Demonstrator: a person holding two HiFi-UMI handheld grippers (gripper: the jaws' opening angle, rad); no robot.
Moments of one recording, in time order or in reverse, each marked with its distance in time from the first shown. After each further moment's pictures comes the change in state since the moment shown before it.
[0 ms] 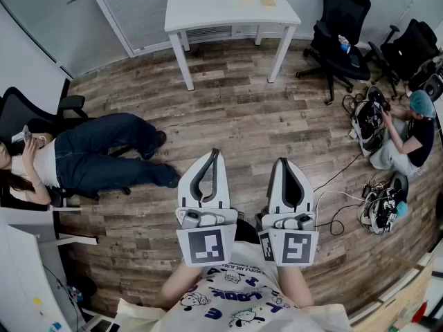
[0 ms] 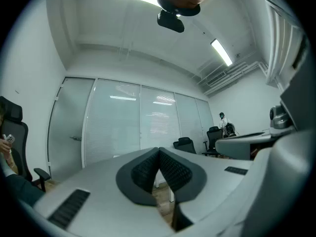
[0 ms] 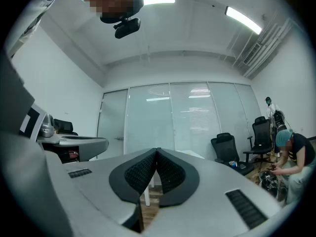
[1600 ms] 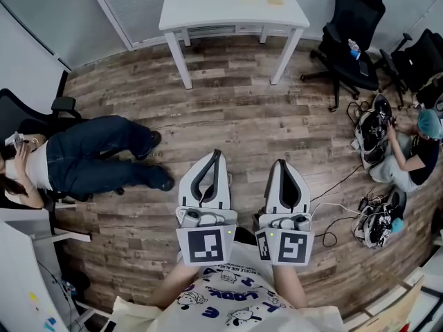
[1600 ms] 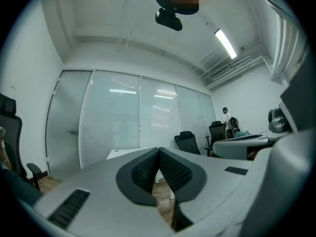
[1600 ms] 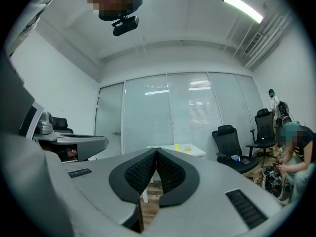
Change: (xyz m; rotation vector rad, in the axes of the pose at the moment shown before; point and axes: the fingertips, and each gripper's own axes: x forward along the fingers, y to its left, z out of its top) left arm 0.091 -0.013 -0.038 -0.022 0.076 0.014; right arm 0.078 -0.055 -0.042 0.027 0.074 0.009
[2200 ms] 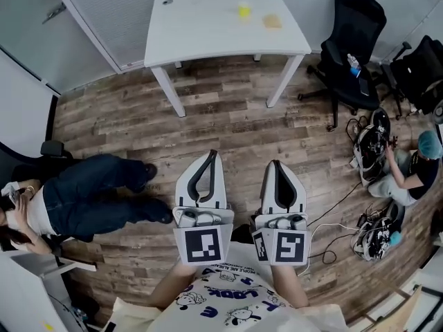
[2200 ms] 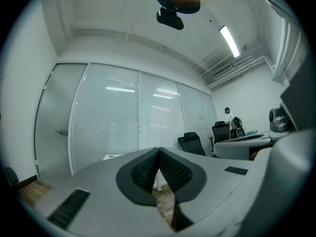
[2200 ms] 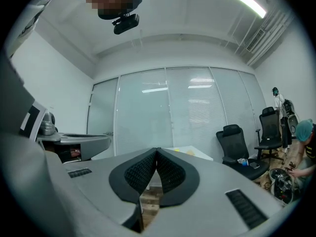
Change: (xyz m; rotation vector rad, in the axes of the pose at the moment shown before) left arm 0.177 0.066 0.008 0.007 -0.024 -0.034; right arm 0.181 -0.024 0.004 -0.002 0.004 -0.014
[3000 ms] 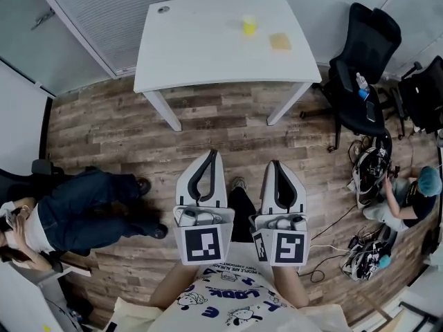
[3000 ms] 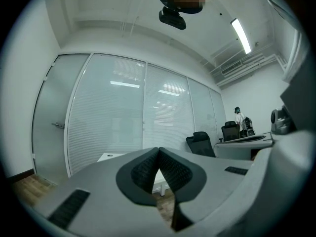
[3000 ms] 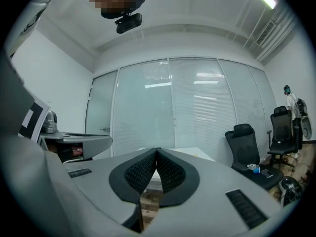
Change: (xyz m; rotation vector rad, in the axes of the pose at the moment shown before) left arm 0.156 0.031 -0.018 -0.044 0.031 0.048; right arm 0.153 -0.053 -0.010 -0.032 0.040 0.053
